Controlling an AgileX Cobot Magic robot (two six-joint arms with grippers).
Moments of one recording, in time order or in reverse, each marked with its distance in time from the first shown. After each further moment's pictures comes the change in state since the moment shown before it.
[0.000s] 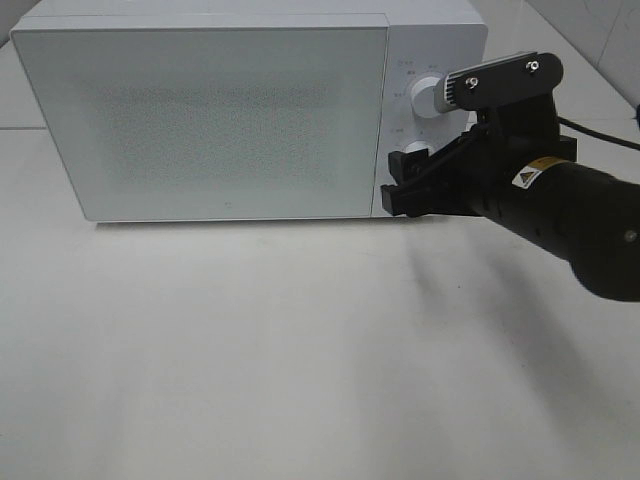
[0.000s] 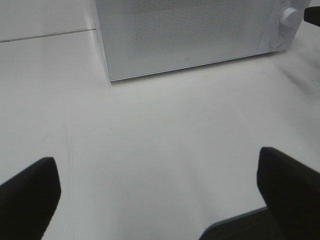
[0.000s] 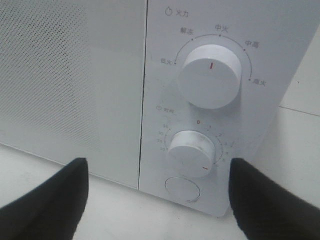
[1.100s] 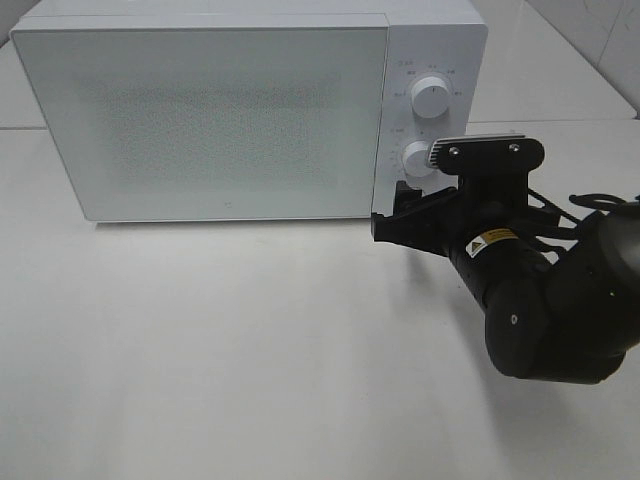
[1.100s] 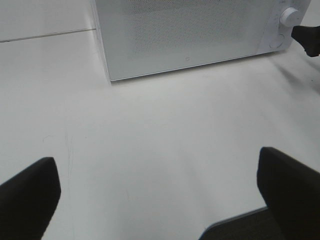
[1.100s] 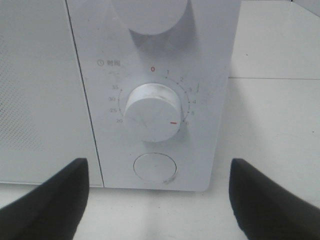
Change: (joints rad) left arm 0.000 0.000 0.000 0.000 0.000 0.000; right arm 0.094 0.328 -0.004 0.203 -0.432 0.199
